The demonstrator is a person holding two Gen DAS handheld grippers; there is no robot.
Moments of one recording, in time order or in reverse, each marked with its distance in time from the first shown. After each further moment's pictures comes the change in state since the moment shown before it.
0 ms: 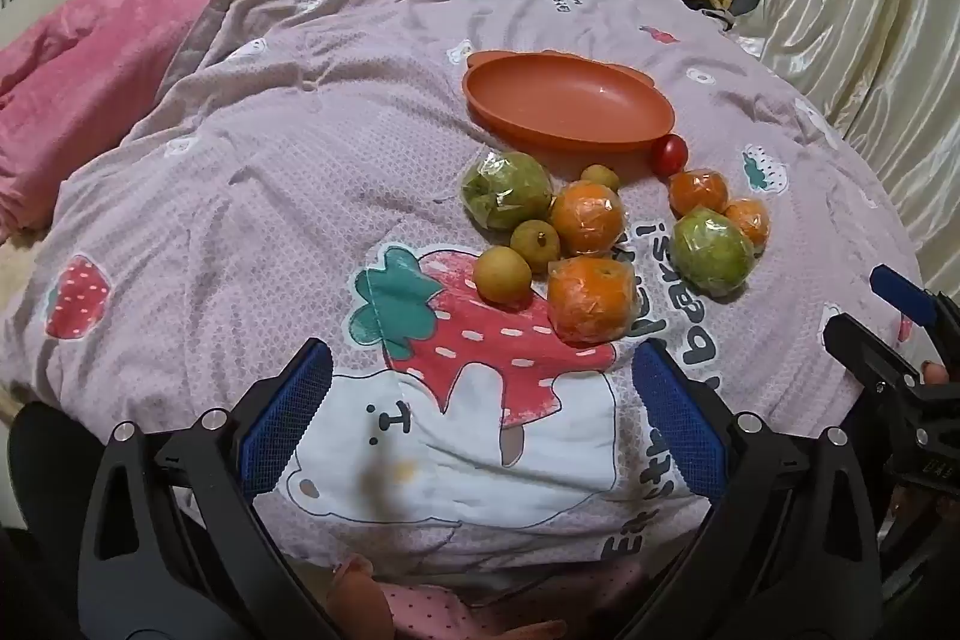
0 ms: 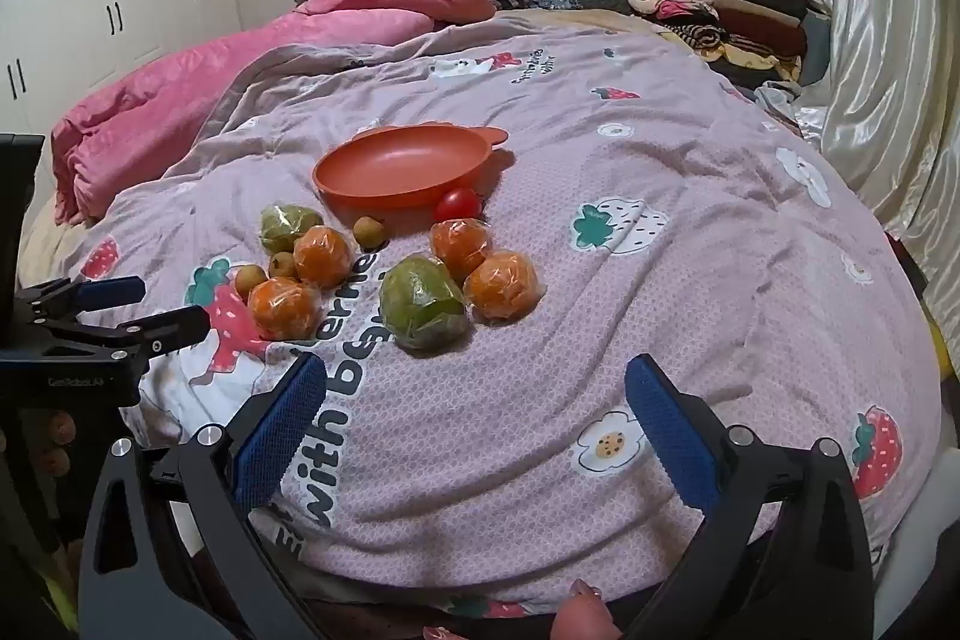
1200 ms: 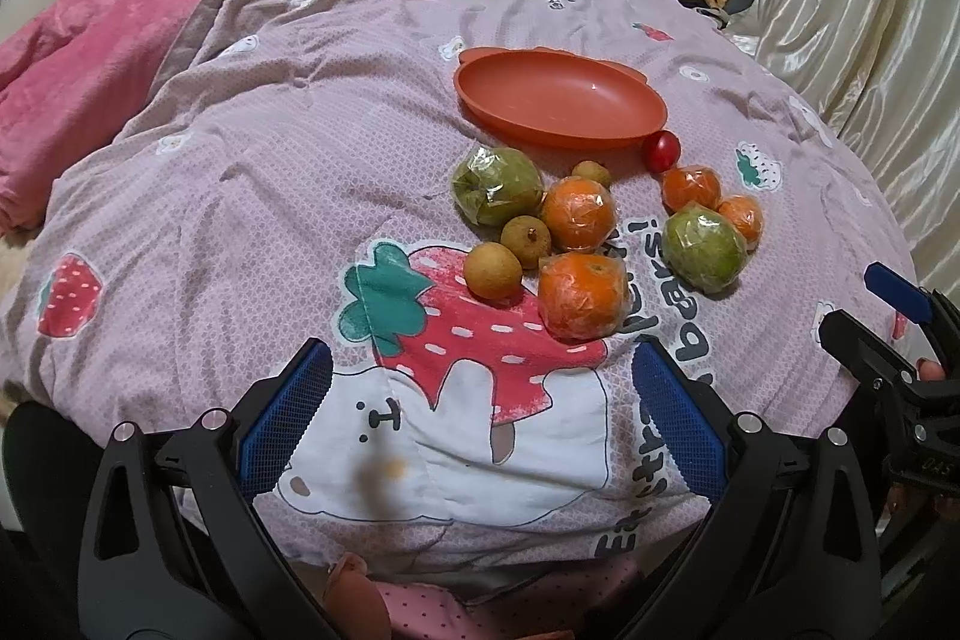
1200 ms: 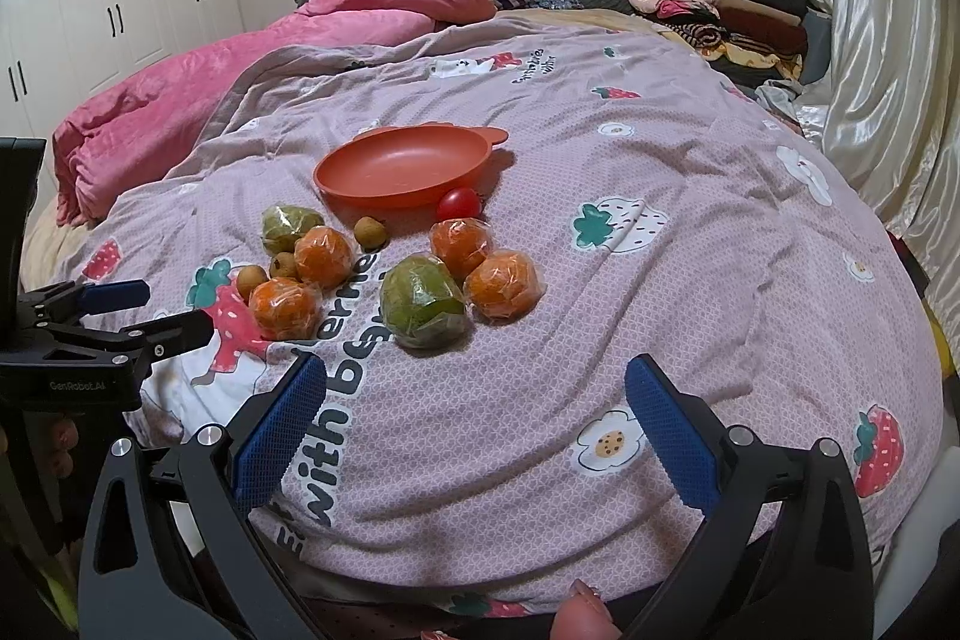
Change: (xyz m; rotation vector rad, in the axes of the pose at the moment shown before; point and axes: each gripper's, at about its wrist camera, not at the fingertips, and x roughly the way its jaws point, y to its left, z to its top) left arm 0.001 -0.003 -0.003 -0.005 0.005 -0.017; right arm 0.001 -0.003 0.000 -0.003 0.001 -0.003
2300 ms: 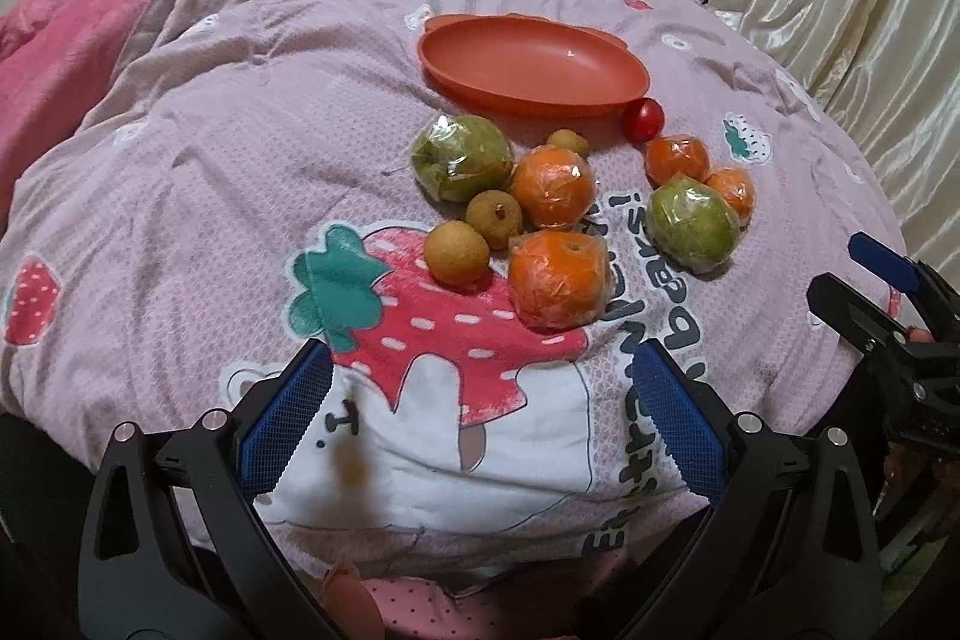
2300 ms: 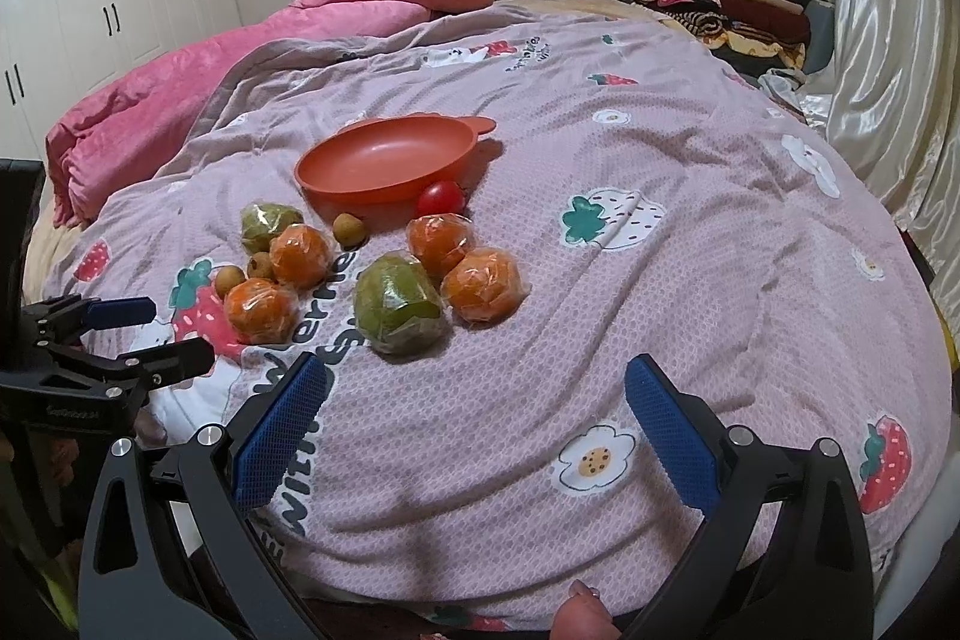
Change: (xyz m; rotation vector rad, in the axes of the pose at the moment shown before) left arm 0.021 -0.008 0.001 0.027 0.058 -0.057; right arm 0.018 -0.018 0.003 0.013 0.025 0.013
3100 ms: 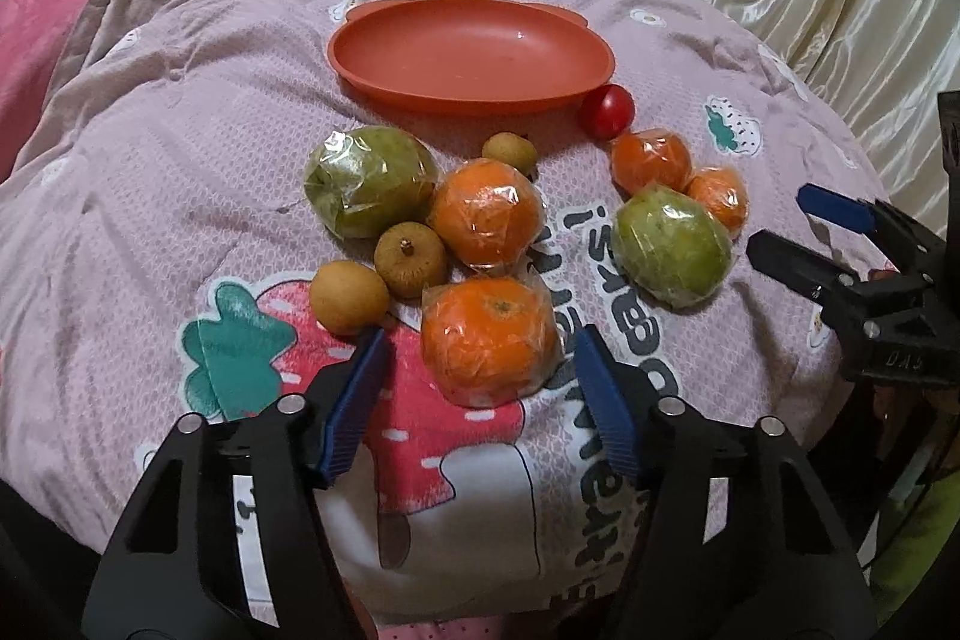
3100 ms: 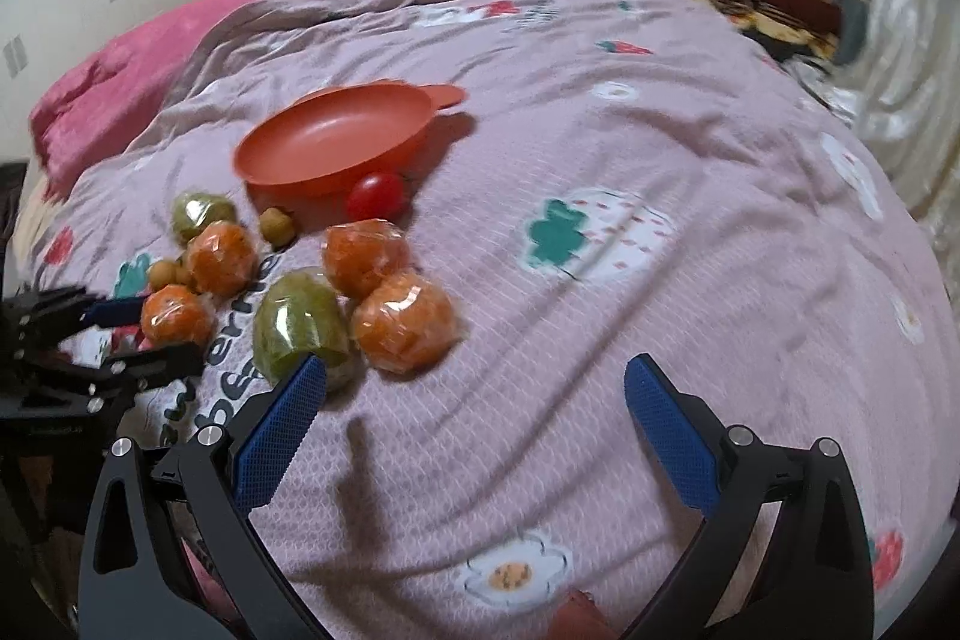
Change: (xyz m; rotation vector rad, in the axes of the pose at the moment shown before) left arm 0.038 -0.023 0.022 0.055 0.046 -0.052; right arm 0.054 -0.032 0.030 -0.084 0.107 0.041
